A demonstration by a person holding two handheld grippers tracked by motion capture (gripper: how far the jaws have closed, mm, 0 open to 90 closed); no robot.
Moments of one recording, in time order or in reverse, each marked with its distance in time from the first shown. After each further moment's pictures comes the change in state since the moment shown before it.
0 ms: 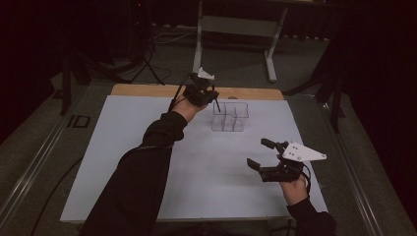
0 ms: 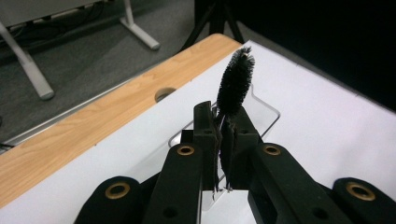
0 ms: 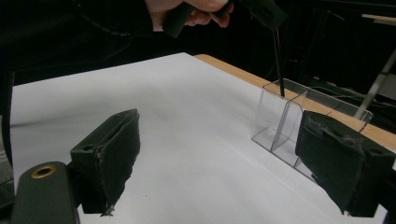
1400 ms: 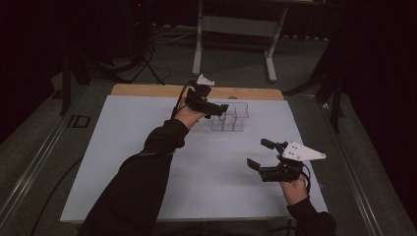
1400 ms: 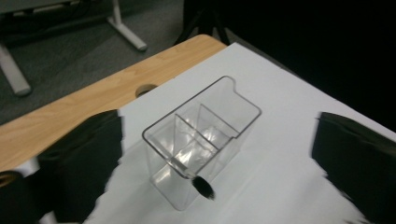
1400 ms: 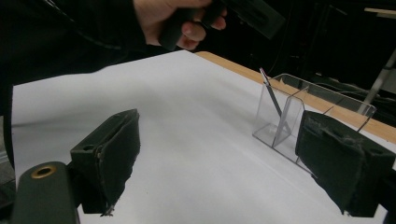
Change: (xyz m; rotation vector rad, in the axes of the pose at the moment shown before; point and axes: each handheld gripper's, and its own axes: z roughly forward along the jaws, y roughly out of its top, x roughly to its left) left arm -0.011 -0.015 -0.001 -0.039 -0.061 -0.038; right arm -0.002 -0.002 0.001 0.012 0.002 0.013
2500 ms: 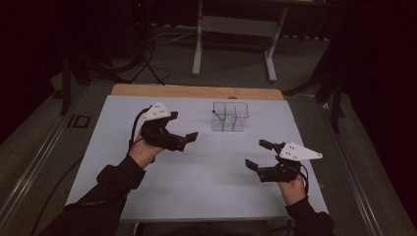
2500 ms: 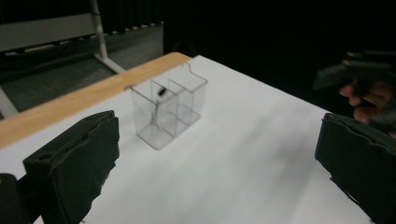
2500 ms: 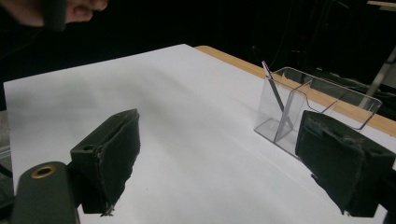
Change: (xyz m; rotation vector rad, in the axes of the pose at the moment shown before) left arm -0.025 -0.084 -0.138 -0.151 -0.078 0.042; right arm 0.001 -0.002 0.005 0.019 0.000 0.005
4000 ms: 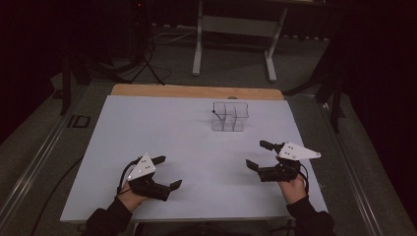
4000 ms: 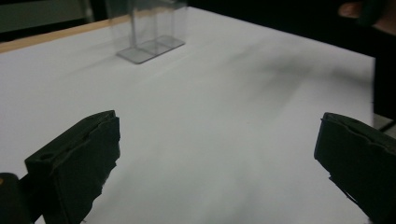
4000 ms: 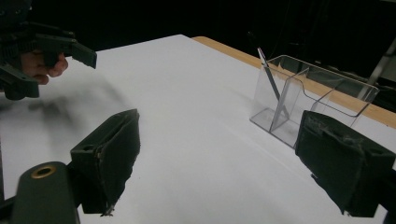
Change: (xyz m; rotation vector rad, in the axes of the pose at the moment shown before) left arm -0.021 -0.135 -0.019 0.005 0.006 0.036; right arm -0.006 -0.008 0.002 0.034 -0.007 -0.007
